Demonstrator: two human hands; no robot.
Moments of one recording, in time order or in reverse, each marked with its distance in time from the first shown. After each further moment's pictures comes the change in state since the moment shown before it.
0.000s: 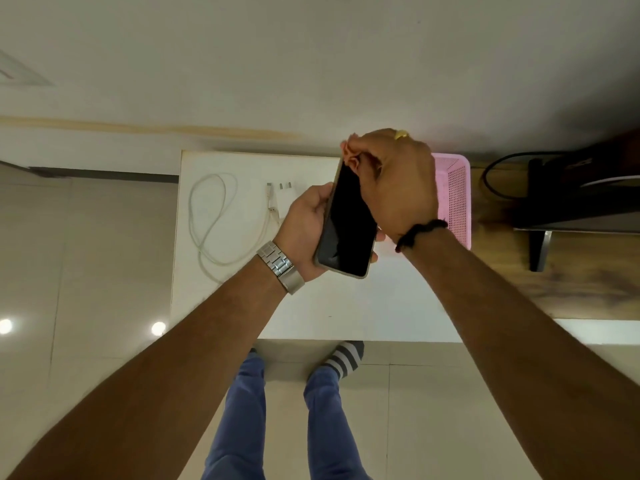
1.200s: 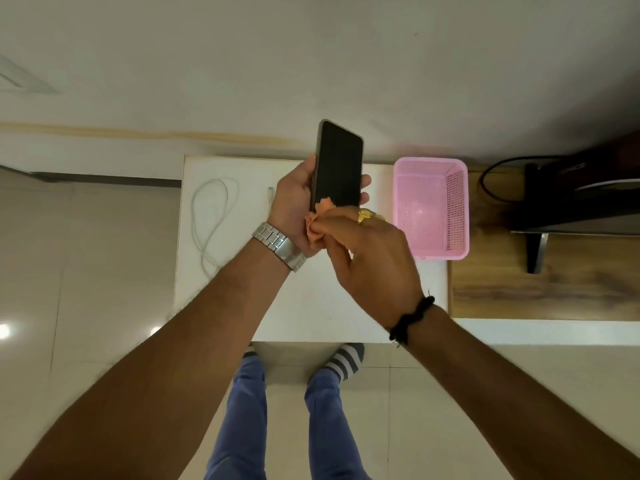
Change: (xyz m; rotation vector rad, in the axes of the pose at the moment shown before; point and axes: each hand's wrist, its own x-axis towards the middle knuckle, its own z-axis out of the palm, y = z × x) left_hand -0.003 0.036 0.019 -0.028 0.116 0.075; right_hand -0.077 -0.028 0.004 0.031 -0.195 -0.185
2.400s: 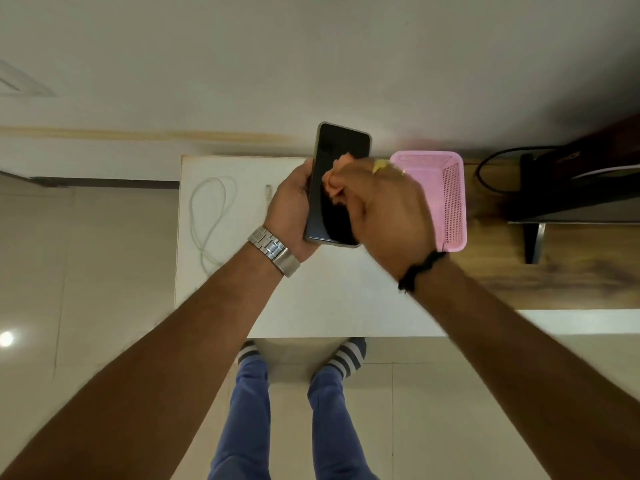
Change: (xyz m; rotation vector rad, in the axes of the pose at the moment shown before) left_hand -0.008 -0.010 -0.006 -0.057 -0.073 0.041; right_hand 0.028 0.017 -0.017 -0.167 0.038 0.069
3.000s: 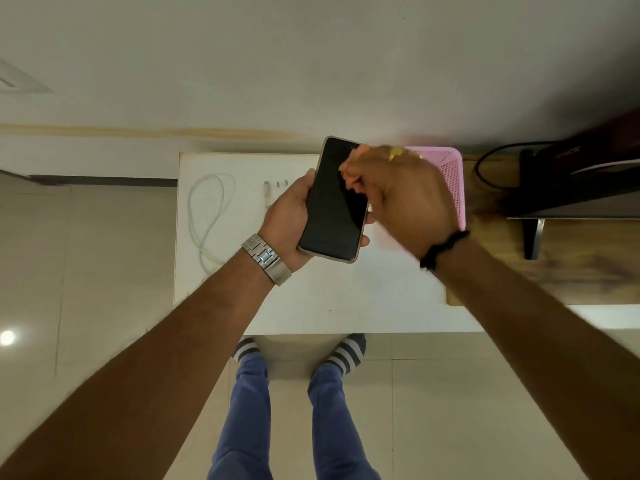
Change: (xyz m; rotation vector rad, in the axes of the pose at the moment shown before) left_hand -0.006 -0.010 -0.014 0.123 -0.058 -0.073; right_hand 0.008 0.012 -0.029 -0.044 -0.065 -0.009
